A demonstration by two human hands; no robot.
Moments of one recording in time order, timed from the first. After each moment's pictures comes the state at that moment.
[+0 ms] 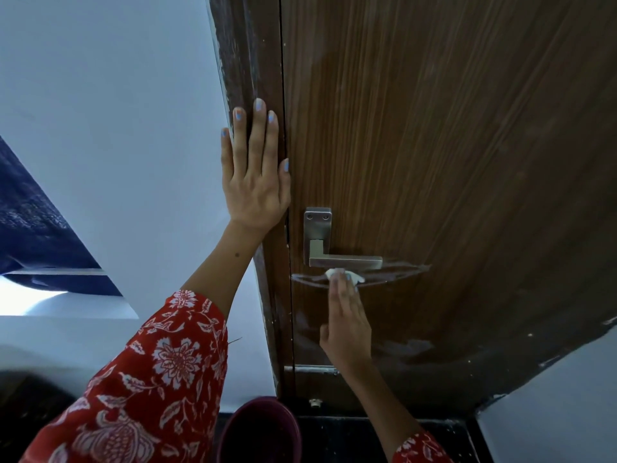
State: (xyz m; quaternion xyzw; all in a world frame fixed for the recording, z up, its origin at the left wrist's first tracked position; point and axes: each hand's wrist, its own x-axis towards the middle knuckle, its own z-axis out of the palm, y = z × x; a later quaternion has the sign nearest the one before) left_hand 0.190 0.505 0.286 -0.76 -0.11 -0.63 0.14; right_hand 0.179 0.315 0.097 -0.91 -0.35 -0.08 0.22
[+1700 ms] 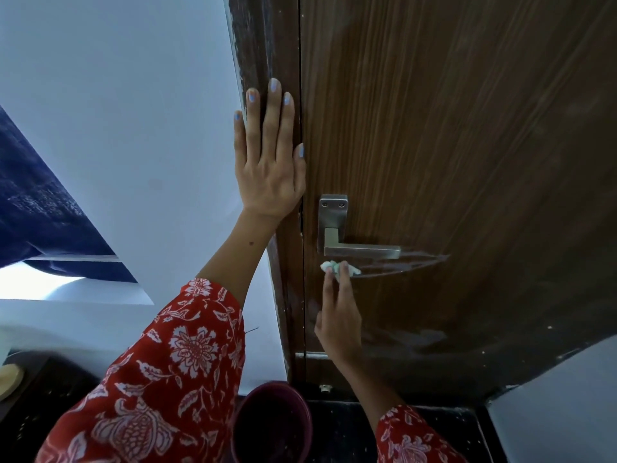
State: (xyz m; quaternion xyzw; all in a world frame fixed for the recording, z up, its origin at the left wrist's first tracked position) left_hand 0.189 0.505 0.287 -0.76 -0.10 -0.63 0.13; right_hand 0.171 0.349 0.074 -0.88 -0.35 -0.12 0.31
